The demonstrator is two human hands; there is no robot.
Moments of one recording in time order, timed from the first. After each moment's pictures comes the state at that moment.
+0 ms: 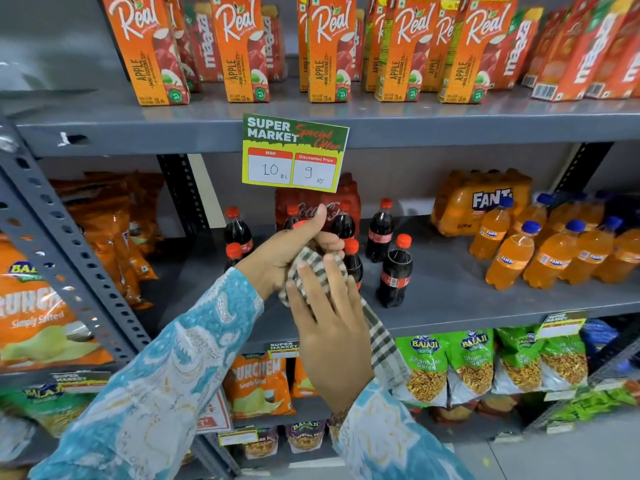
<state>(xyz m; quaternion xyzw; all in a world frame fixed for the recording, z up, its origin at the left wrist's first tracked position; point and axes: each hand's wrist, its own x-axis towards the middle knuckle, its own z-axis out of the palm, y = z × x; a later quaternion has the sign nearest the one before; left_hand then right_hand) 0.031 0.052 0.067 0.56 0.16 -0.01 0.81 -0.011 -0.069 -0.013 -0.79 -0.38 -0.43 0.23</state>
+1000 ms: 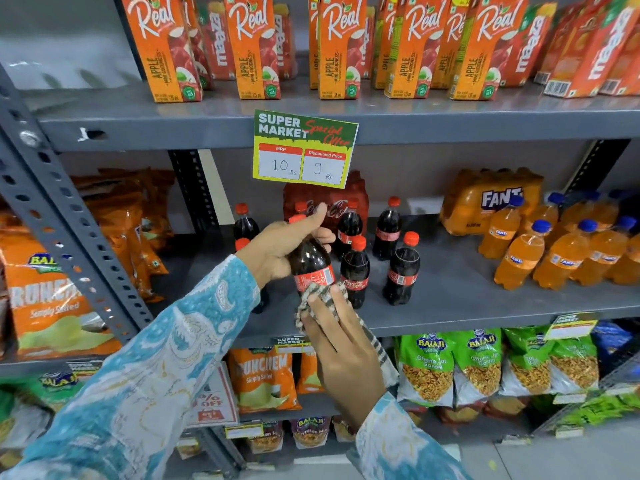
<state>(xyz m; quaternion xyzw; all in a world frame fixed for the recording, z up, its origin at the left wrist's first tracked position) 0.028 0.063 0.075 0.59 0.22 0.04 0.77 -0.008 -0.089 -0.057 -0.77 -0.46 -0.39 0.23</state>
